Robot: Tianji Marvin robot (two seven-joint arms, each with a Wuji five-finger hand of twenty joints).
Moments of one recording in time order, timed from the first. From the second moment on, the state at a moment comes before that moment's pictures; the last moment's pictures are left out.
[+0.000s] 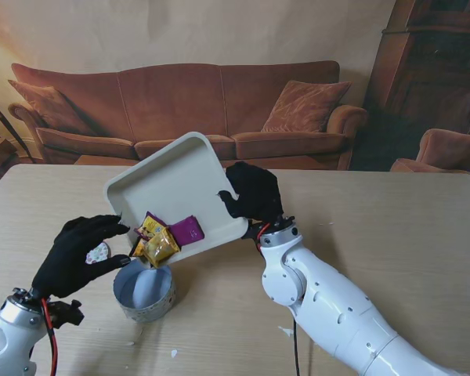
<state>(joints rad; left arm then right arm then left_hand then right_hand) 1.99 -1.14 -1.69 -1.83 0.67 -0.68 0.26 -1.17 -1.28 0.80 -1.24 -0.80 -0.28 -0.95 0.88 -0.19 0.02 -0.03 0.76 0.27 0.24 0.45 0.70 0.30 0.14 0.32 0.52 0.35 0.23 0.46 0.06 0.55 0.60 0.48 0.72 -1.08 1.24 -0.26 1.09 0.20 1.49 1.39 1.13 0.23 0.82 0.31 1.19 0.28 0.85 0.36 1.01 0.43 1.51 -0.05</state>
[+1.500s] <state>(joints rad) 1.99 -1.14 -1.70 -1.83 0.68 -0.69 0.27 -1.09 -1.28 0.71 -1.17 -0.92 -0.30 -1.11 0.88 -0.19 0.02 -0.03 0.76 0.27 0.24 0.45 0.70 0.30 0.14 0.32 0.52 0.35 0.25 0.46 0.06 0.55 0.61 0.48 0.72 -1.08 1.24 -0.24 1.09 0.20 1.49 1.39 1.14 0.23 0.83 0.31 1.20 0.27 0.85 0.36 1.02 0.42 1.53 -0.05</state>
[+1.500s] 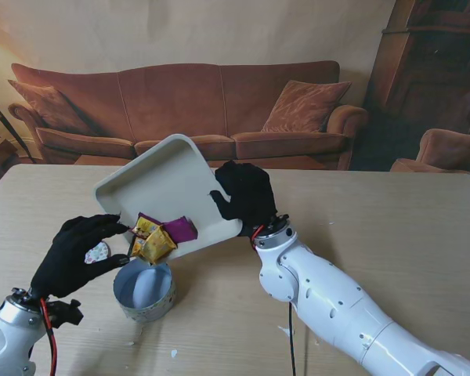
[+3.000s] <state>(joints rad) 1.98 -1.15 -1.70 -1.82 0.68 -0.68 0.27 -1.14 -1.26 0.79 -1.31 -0.92 -0.27 -1.02 0.88 -0.19 0.02 -0.03 0.76 0.27 0.24 0.45 0.70 0.30 0.14 0.32 0.52 0.35 0.25 0.46 0.06 0.56 0.61 0.48 0.72 -1.08 1.26 -0.24 1.09 0.16 1.51 1.39 1.14 0.21 0.83 0.31 1.21 0.26 0.85 0.36 1.02 0.40 1.55 -0.05</state>
